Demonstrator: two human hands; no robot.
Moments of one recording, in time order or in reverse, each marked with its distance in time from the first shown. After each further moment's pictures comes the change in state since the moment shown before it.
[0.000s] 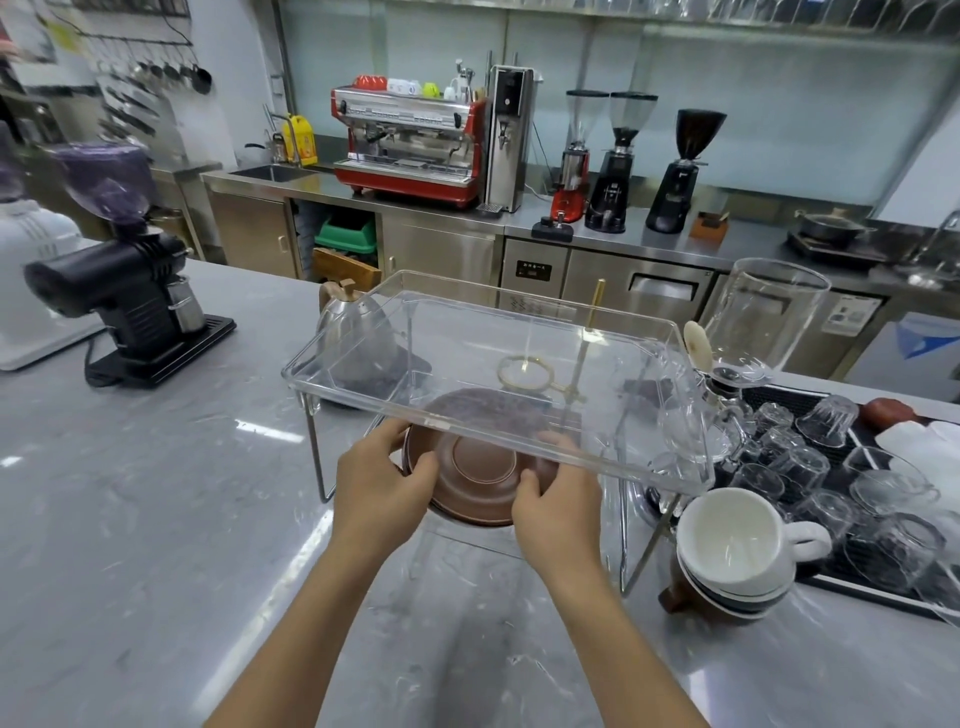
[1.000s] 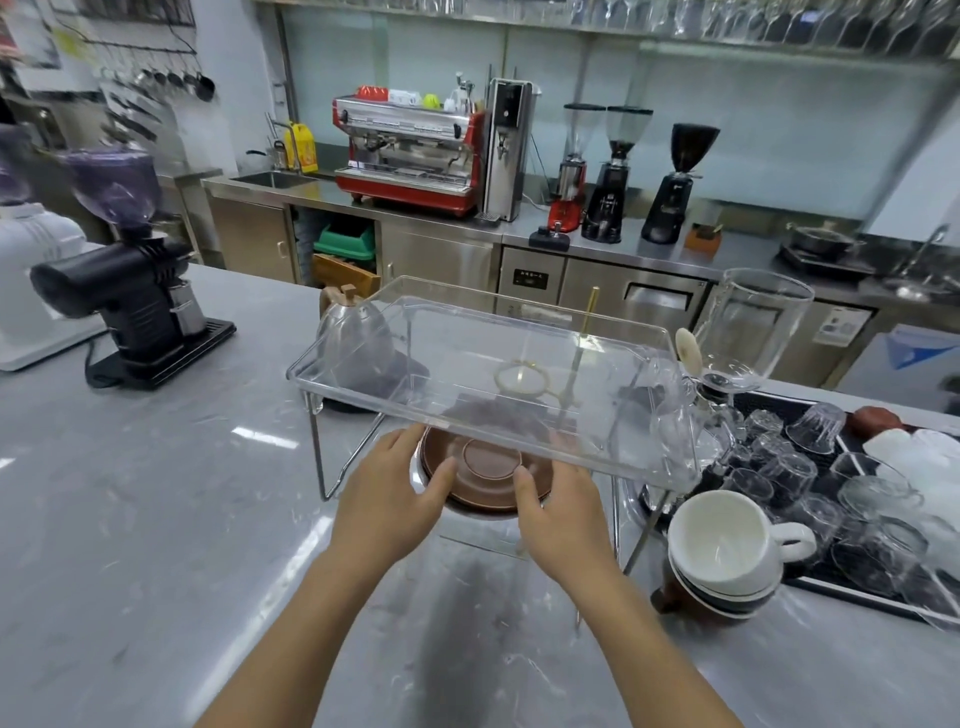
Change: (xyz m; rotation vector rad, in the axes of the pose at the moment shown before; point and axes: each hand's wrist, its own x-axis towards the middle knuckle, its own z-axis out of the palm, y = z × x) left_hand -0.002 -0.022 0.007 0.330 -0.107 0.161; right_hand 0.010 0.026 -0.012 -0.247 -0.167 -0.130
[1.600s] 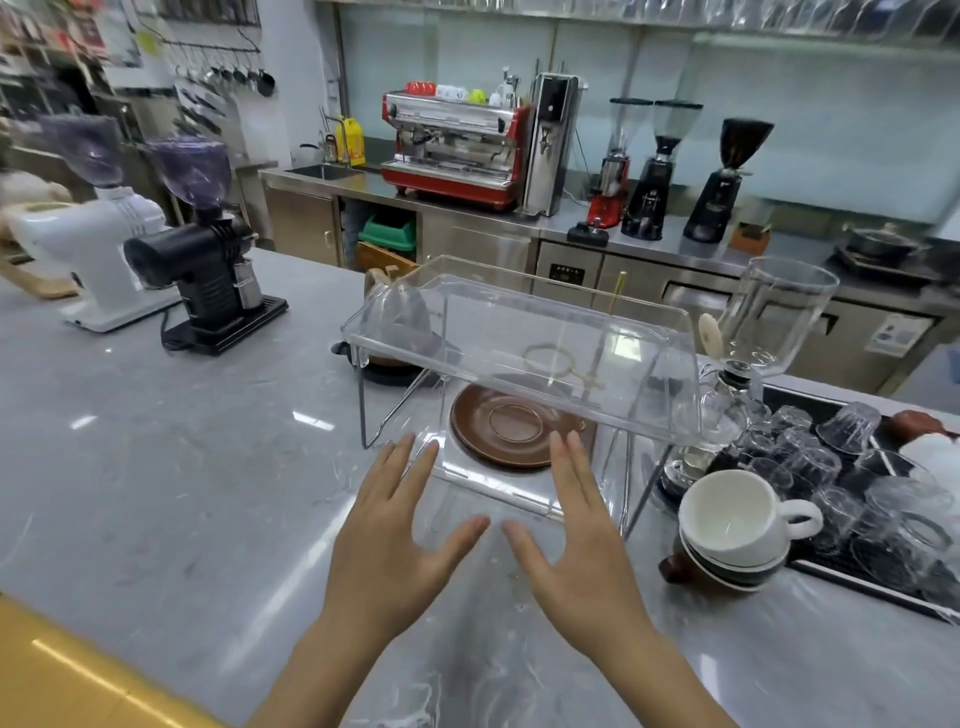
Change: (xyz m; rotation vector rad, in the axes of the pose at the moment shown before) left_hand -0.111 0.013 -0.024 0.029 0.130 0.032; right_hand -0.085 0.010 -0.017 -0.064 -0.053 -0.364
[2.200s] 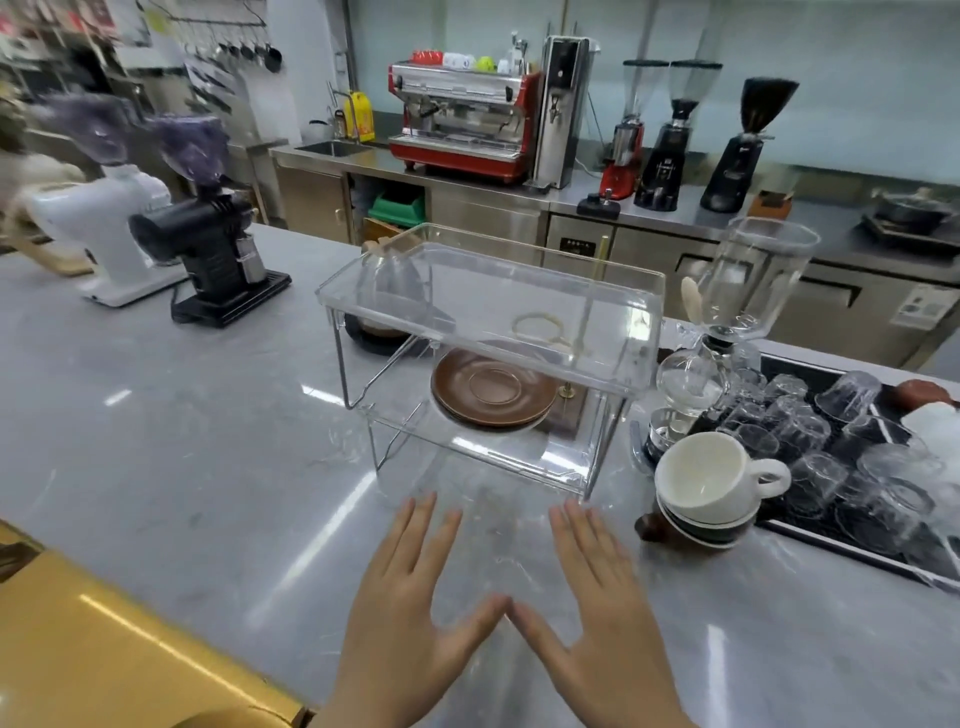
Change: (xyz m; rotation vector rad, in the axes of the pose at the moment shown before) left_hand -0.092 0.028 0.039 0.064 -0.062 0.066; right_hand -0.089 0.050 -0.020 -0.234 -0.018 -0.096
